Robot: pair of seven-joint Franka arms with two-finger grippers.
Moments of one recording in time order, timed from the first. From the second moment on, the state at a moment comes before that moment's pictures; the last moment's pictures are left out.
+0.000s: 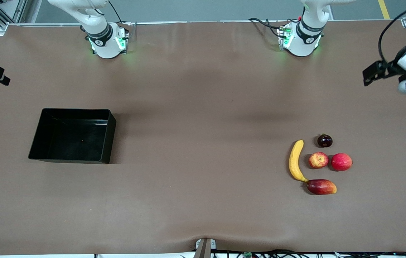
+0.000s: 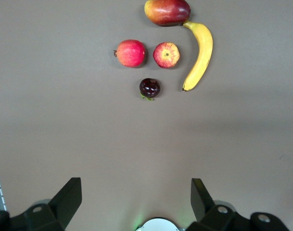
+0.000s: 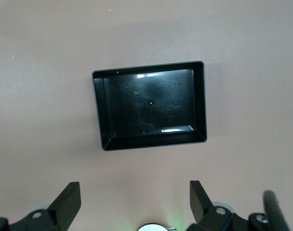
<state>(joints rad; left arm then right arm) 0.02 -0.02 -0.11 -1.60 0.10 1.48 -0.07 -0.07 0.01 -0.04 -1.43 0.02 1.38 0.03</state>
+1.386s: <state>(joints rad) 0.05 0.41 -0.11 -1.87 0.06 2.23 -0.13 -0.26 0.48 -0.04 -1.55 0.01 1.60 0.00</state>
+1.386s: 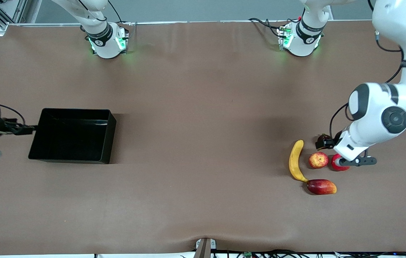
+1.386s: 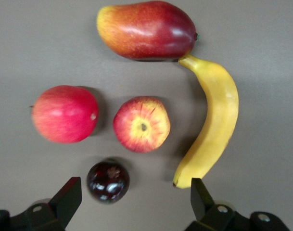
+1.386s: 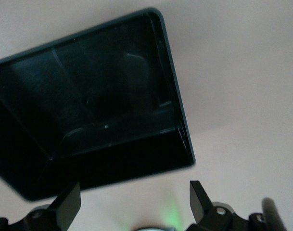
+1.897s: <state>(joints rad) 0.05 0.53 -0.11 -1.86 0.06 2.35 -0.13 -0.36 0.49 -0.04 -1.81 0.01 1.99 -0.28</state>
